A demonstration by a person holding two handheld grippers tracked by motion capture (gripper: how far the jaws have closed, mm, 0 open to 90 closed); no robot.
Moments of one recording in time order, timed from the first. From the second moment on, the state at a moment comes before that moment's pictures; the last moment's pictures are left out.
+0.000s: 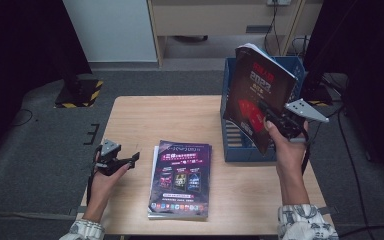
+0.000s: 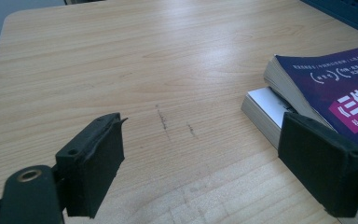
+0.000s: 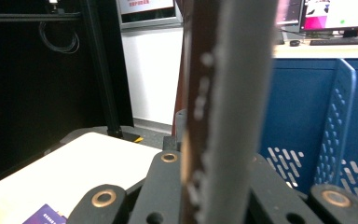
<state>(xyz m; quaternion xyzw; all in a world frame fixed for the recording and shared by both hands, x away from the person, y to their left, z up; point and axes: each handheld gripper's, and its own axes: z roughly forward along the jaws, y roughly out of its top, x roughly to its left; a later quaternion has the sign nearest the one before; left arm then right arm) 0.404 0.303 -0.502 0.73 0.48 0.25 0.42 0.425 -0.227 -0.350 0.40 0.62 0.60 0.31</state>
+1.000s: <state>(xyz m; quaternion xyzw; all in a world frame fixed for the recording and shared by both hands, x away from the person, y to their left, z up) 0.404 0.301 -0.504 0.73 0.48 0.25 0.41 0.442 -0.225 -0.350 0.45 0.60 0.57 0.33</state>
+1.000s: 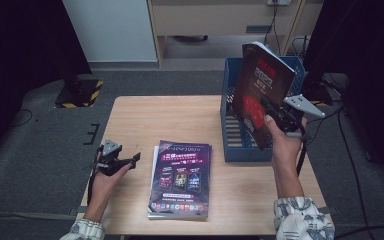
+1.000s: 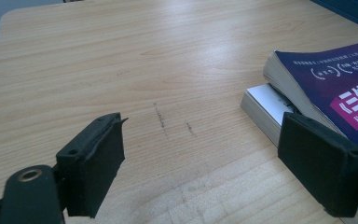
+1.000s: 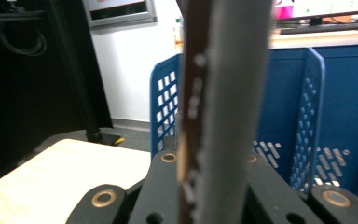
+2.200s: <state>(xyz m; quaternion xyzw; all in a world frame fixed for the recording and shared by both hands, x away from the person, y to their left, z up) 0.405 0.299 -0.505 0.73 0.48 0.25 0.41 0.488 -0.180 -0.368 0.47 0.59 0.56 0.34</state>
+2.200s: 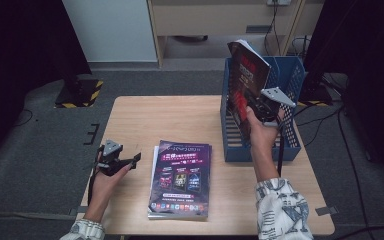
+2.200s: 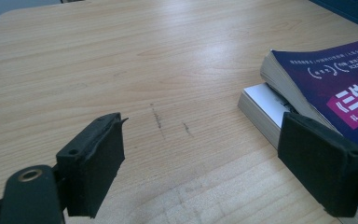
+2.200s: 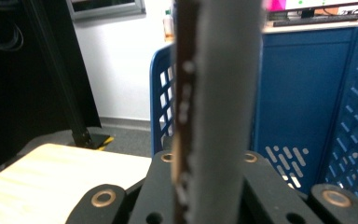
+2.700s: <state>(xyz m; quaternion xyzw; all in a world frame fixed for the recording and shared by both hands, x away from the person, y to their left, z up) 0.405 0.299 -0.505 0.73 0.48 0.25 0.41 0.488 -0.170 -0.392 0.46 0.60 0.56 0.35</state>
